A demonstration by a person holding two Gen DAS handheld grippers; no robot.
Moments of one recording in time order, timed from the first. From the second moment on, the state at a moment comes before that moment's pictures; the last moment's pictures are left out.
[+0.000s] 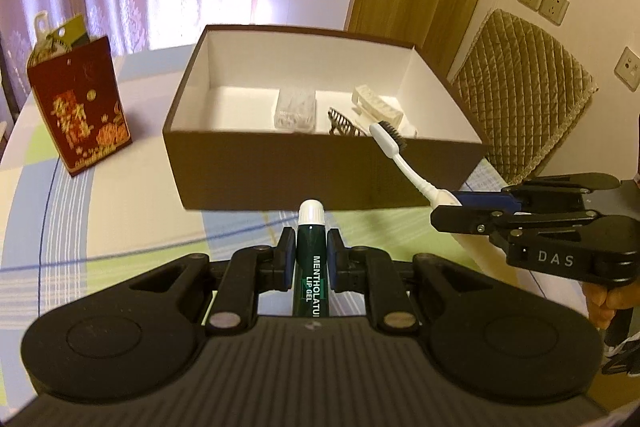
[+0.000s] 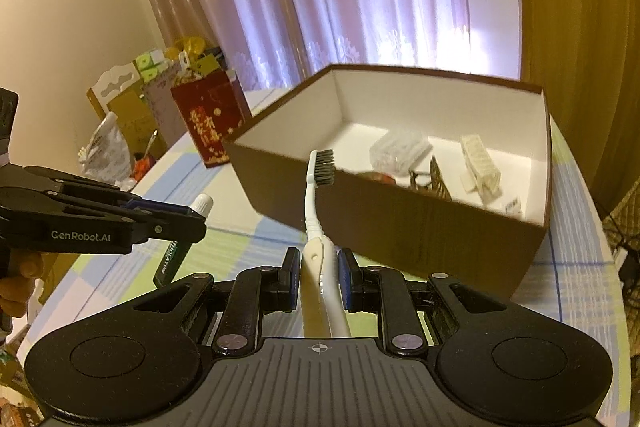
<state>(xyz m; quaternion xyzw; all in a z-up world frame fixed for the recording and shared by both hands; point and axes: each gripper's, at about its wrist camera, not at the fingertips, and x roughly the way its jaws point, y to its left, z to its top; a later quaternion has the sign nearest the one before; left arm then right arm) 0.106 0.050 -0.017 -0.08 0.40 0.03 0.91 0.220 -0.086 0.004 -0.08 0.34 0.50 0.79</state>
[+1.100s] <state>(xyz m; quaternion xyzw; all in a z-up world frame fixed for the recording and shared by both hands) 0.195 0.081 0.039 -0.03 0.33 0.04 0.94 0.300 -0.032 0.054 -0.10 0.27 0.51 0.81</state>
